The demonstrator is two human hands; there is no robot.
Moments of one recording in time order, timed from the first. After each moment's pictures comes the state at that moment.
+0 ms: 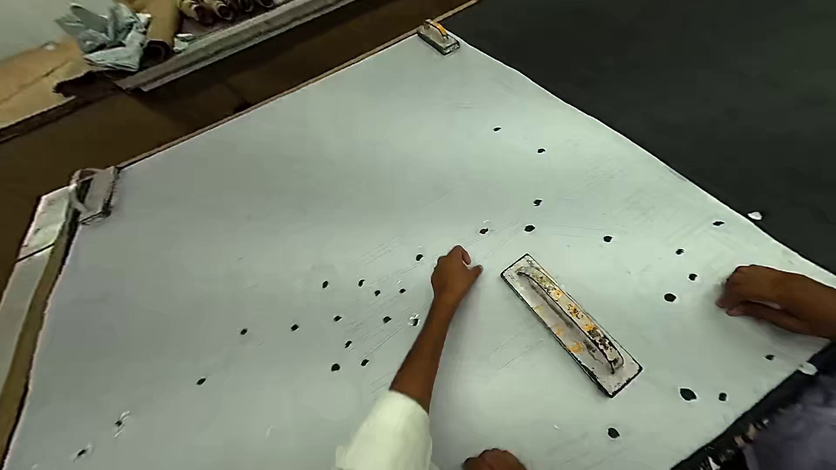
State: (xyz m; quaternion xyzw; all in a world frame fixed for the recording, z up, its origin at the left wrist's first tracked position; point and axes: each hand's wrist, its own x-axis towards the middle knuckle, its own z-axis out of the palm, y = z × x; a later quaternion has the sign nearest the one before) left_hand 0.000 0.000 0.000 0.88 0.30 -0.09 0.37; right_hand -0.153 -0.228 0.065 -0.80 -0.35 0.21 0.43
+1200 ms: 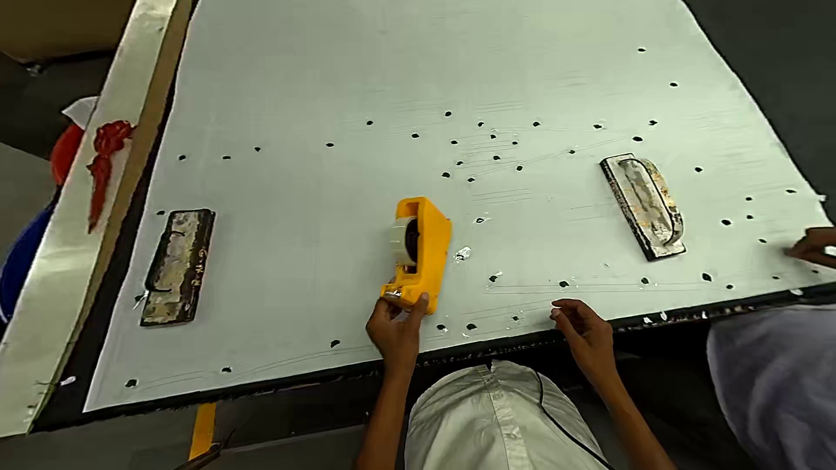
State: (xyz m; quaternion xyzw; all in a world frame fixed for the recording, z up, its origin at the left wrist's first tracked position) left_hand -0.513 -0.094 -0.024 0.60 0.50 0.40 0.48; right_hand -0.293 -0.323 -0.044 -0.80 -0.31 0.17 0.49
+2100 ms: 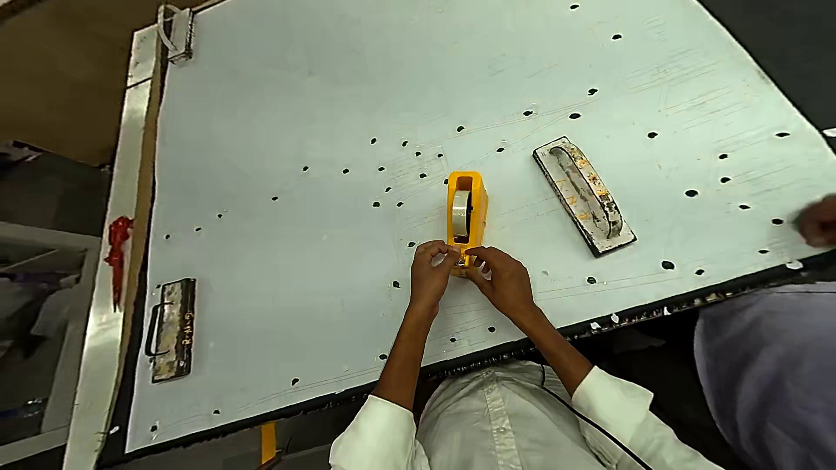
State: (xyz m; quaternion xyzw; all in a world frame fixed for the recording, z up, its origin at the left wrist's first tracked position) left_hand -0.287 -0.112 0.003 0.68 0.44 0.14 0.56; right_hand -0.188 -0.238 -0.037 -0.78 -0.43 0.13 0.44
